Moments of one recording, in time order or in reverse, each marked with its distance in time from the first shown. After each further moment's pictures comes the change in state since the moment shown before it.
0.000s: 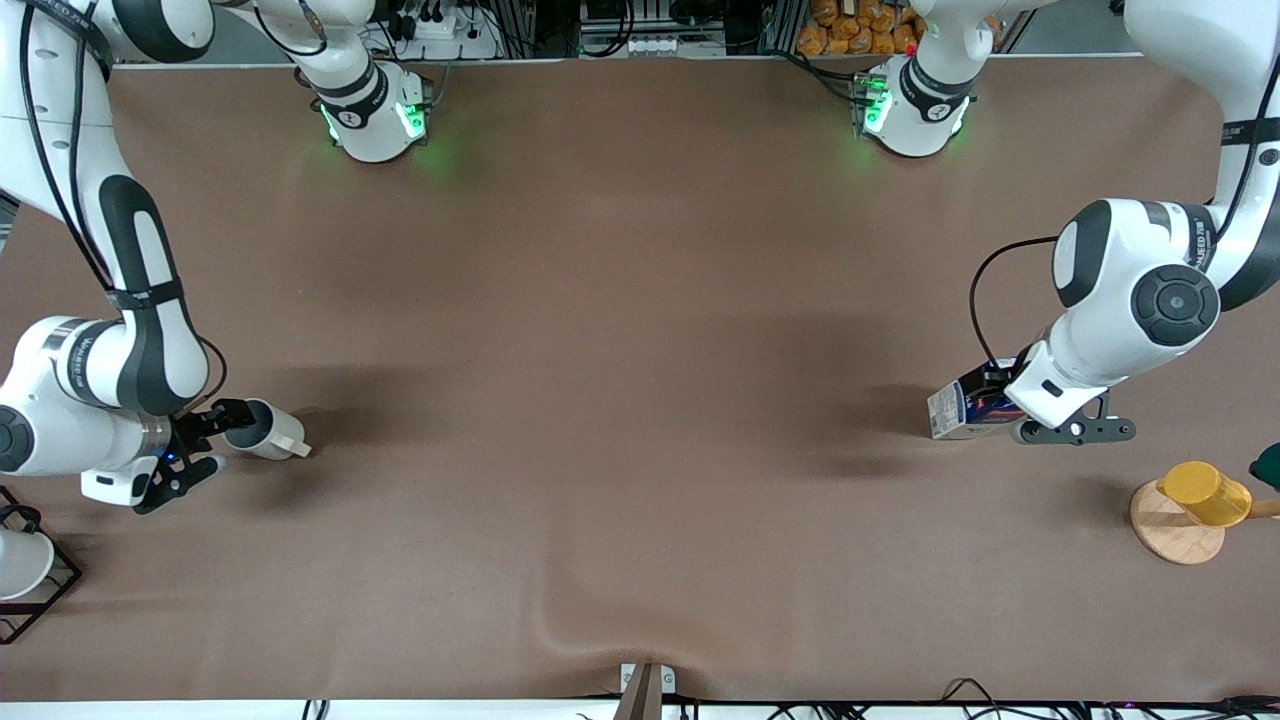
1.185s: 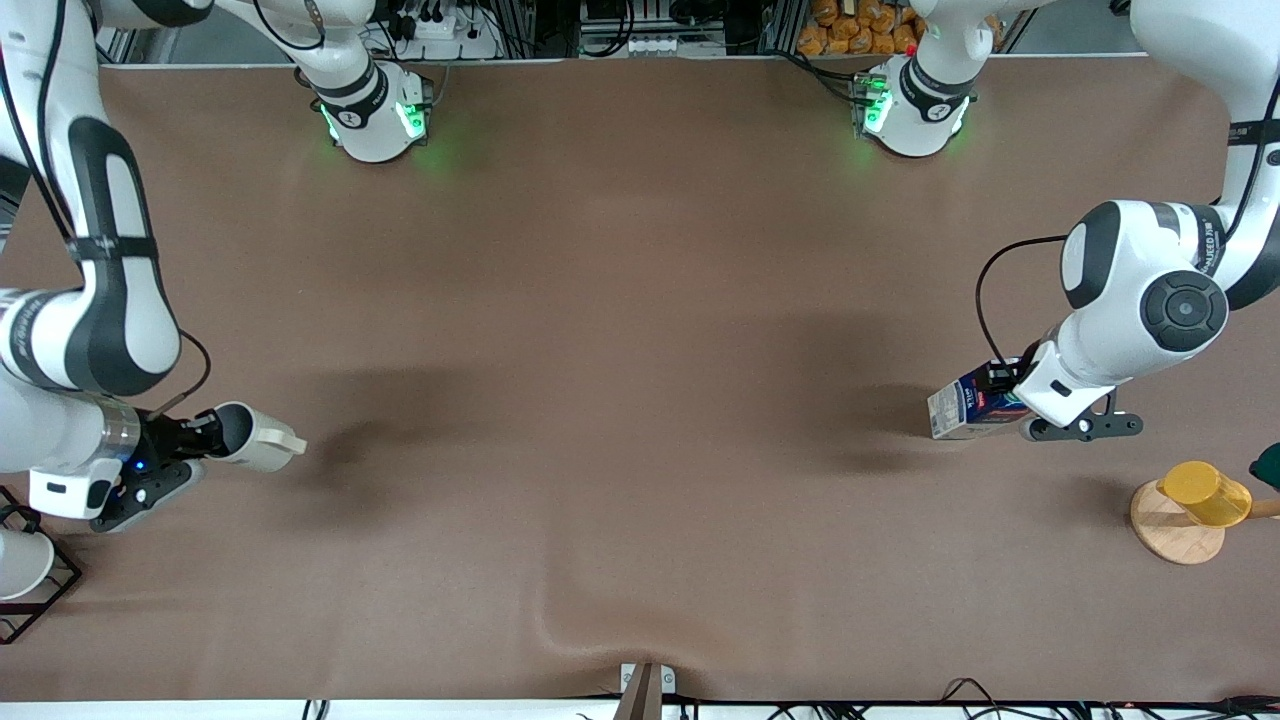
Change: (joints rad) left arm 0.019 0.000 0.001 -0.009 0.000 -0.033 -0.016; right arm 0.017 -0.137 0.108 0.125 0.034 -0.134 0.032
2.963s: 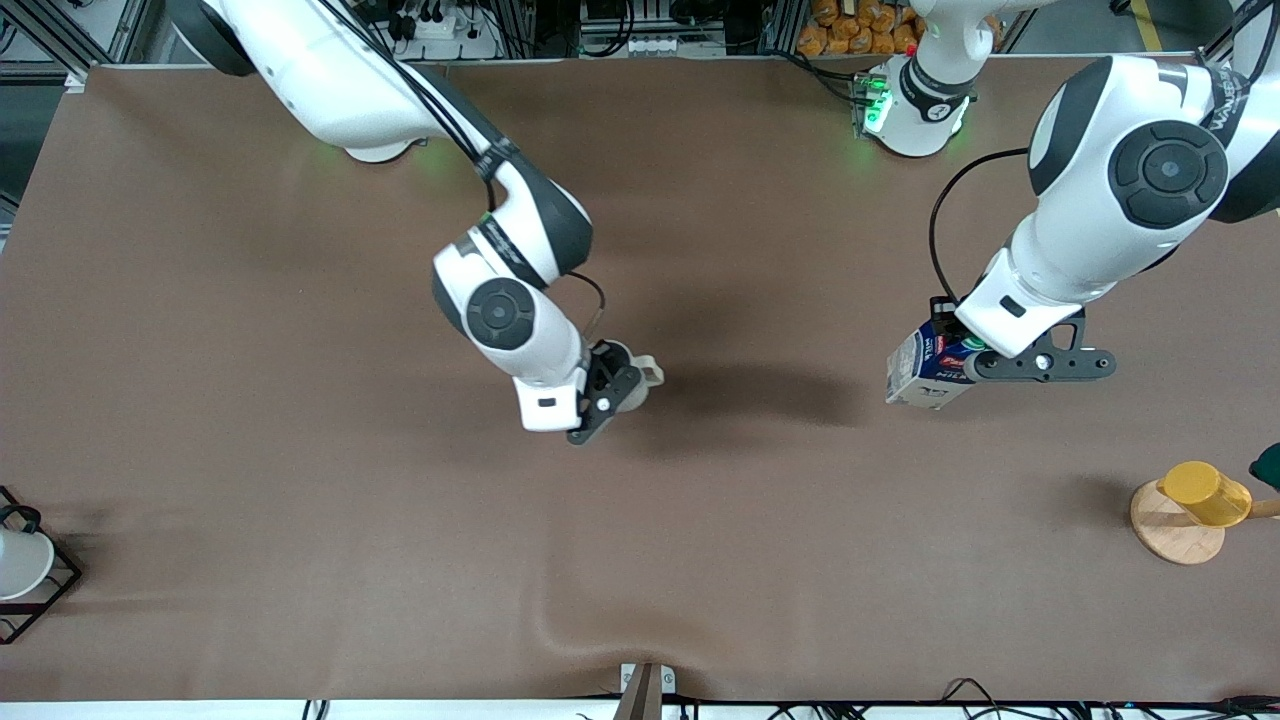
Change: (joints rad) left arm -0.013 -0.100 -0.237 0.262 -0.028 -0.363 -0.117; right arm 0.623 0.201 0.124 0.047 0.040 0.314 0.523
